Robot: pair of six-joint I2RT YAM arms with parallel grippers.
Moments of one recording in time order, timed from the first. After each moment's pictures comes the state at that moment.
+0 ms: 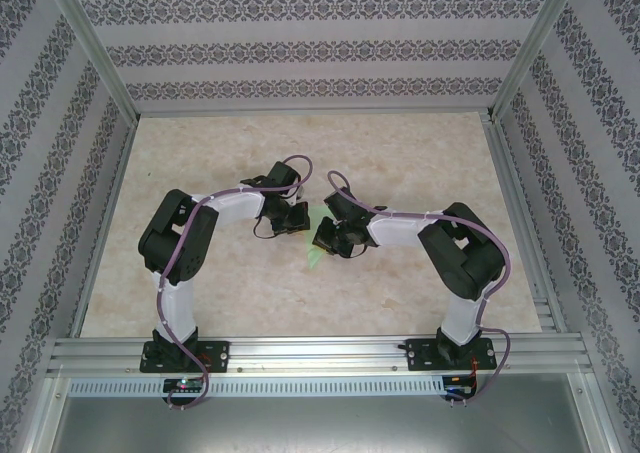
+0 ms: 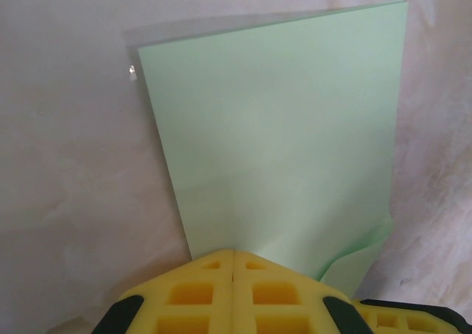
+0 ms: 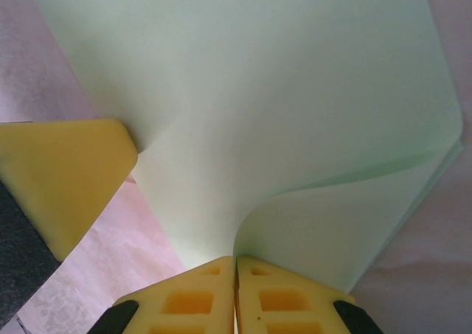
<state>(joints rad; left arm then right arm) -0.52 1.96 1.21 -0.43 0.41 -0.64 0.69 1.83 0.96 -0.17 -0.31 1.10</state>
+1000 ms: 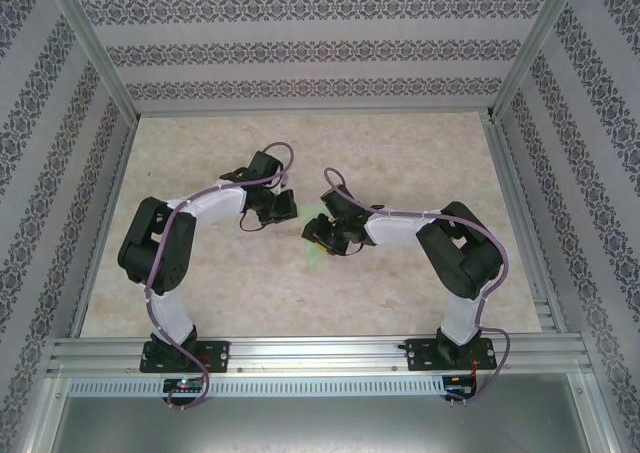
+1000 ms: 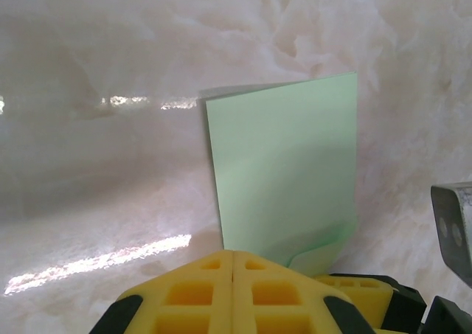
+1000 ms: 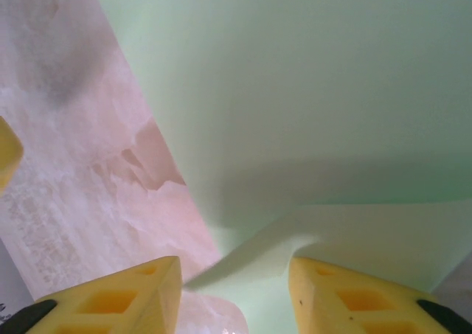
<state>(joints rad) -0.44 1.83 1.18 -0.46 0.39 -0.65 0.70 1.84 0.98 -0.13 -0.32 1.09</state>
